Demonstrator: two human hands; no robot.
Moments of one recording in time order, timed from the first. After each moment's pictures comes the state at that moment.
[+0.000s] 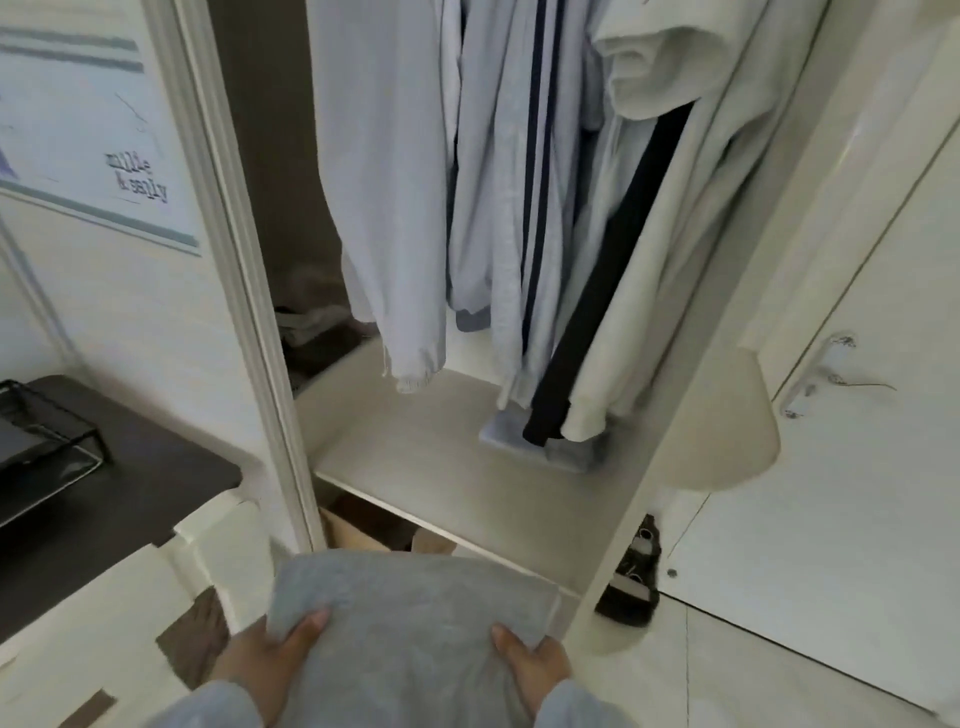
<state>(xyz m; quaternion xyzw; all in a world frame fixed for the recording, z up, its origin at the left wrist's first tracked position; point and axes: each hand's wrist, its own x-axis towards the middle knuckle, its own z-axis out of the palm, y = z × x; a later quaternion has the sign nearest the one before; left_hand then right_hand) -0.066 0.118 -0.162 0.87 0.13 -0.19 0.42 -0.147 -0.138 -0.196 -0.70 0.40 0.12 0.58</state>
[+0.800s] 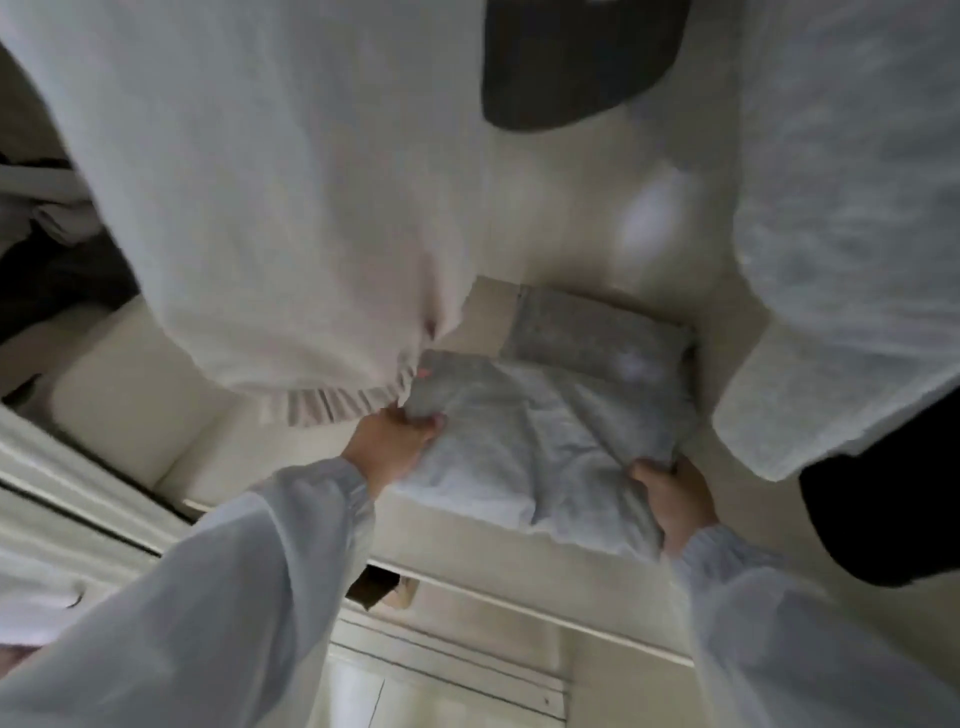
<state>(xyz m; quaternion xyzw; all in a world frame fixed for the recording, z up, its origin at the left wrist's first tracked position) 0.301 -0.092 -0.322 0.80 -0.06 -0.27 0.53 0.142 -0.326 -0.364 -0.67 0.51 -0.12 0.52</state>
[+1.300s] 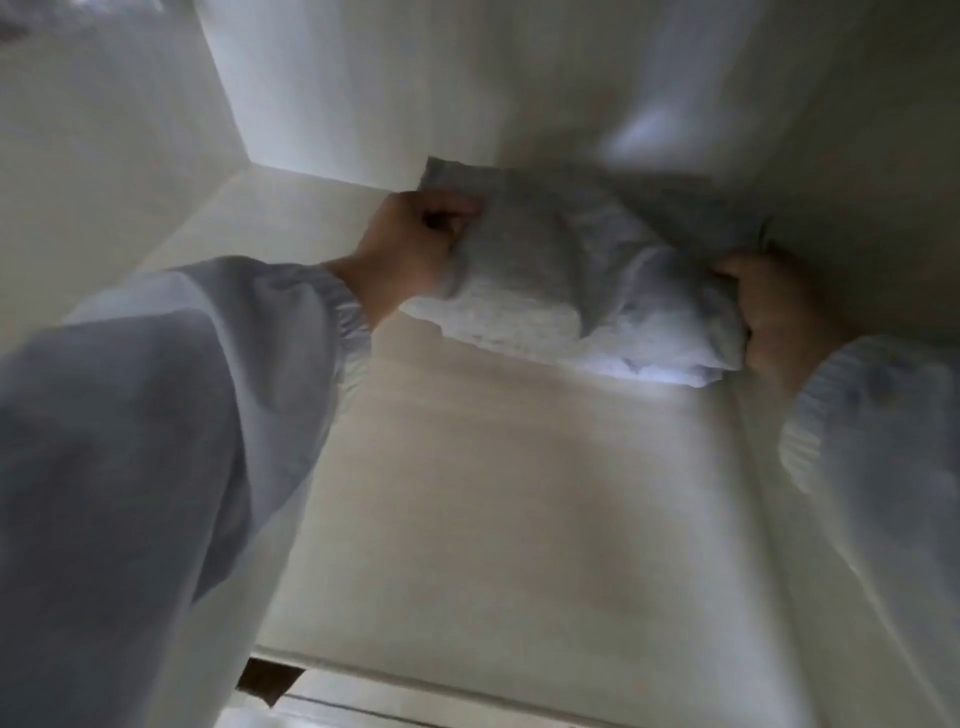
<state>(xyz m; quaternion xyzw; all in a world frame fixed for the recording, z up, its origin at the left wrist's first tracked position) 0.415 -0.240 -0.354 0.81 -0.25 -0.11 0.52 0.249 -0.485 -0.375 -0.68 0.42 -0.26 0.54</state>
